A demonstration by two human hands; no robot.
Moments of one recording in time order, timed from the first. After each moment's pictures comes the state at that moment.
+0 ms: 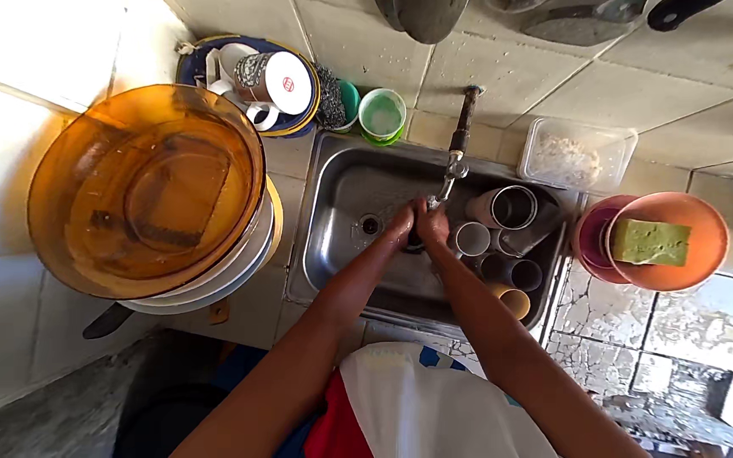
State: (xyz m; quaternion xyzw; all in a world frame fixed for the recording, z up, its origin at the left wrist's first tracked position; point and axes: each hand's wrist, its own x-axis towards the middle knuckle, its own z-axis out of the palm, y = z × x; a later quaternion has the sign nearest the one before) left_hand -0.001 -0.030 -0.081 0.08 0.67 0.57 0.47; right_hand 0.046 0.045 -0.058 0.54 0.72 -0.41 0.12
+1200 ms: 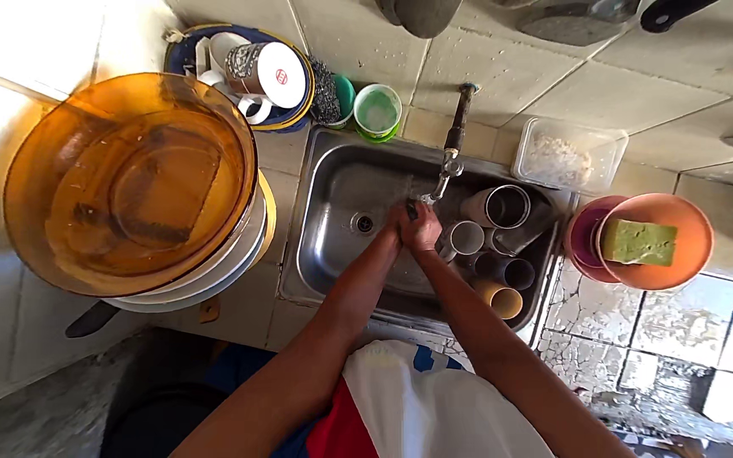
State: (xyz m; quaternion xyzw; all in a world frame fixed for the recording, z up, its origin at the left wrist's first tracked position) left_hand 0.028 -0.076 0.214 0.12 0.81 0.28 0.50; right_hand 0.058 0.021 -0.057 0.40 0.86 -0.32 -0.06
